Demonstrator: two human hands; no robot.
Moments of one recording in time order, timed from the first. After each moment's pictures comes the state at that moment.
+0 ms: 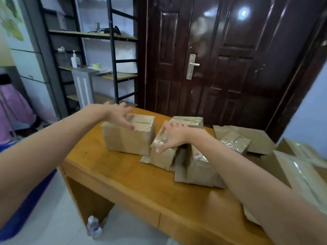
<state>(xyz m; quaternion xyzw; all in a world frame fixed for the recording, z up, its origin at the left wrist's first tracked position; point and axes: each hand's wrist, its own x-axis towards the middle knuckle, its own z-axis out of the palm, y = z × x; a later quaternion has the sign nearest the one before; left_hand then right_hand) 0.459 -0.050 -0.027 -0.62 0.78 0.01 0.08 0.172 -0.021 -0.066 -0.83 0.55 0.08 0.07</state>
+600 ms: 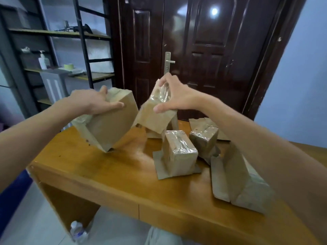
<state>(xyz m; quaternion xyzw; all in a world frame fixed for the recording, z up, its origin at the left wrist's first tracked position) 0.397 0.013 0.026 -0.71 0.70 -0.06 -0.01 0.087 0.042 0.051 -0.83 0.51 -0.21 0.08</state>
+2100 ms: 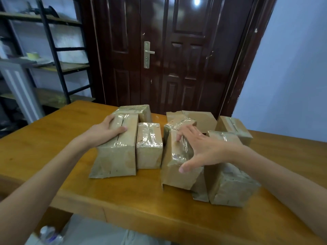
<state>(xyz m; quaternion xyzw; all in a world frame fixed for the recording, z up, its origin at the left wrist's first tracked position) 0.275 0.031 -0.082 -0.66 0.70 0.25 -0.14 -0.068 0.141 -0.052 -0.83 0.53 -0.01 0.15</state>
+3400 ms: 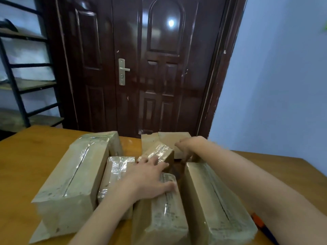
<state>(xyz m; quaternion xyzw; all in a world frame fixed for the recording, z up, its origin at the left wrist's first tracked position) 0.065 0.055 -0.074 -0.43 0.89 0.10 0.02 -0.187 -0.069 -0.083 -0.68 0.69 0.26 0.02</state>
